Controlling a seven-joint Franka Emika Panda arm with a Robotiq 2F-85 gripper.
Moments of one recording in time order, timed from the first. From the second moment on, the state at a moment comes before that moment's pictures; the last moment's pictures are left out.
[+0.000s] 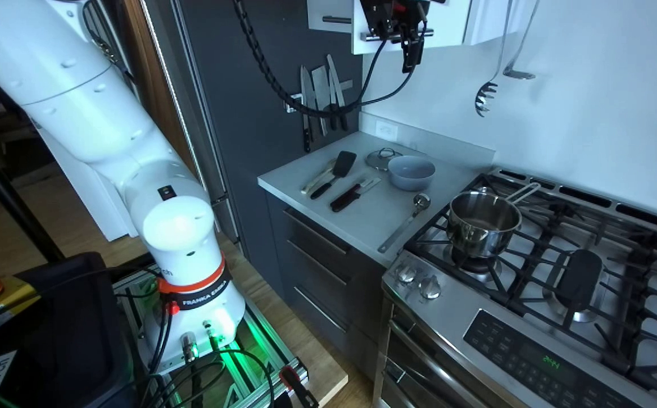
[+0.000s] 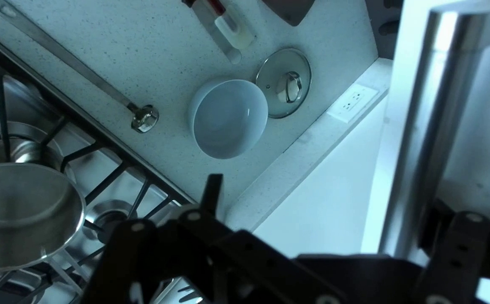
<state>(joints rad) -0.05 -0.28 -0.16 -2.00 0.47 2.04 0.17</state>
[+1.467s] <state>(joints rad) -0.14 -0.35 -0.22 -2.00 0.55 2.15 0.16</state>
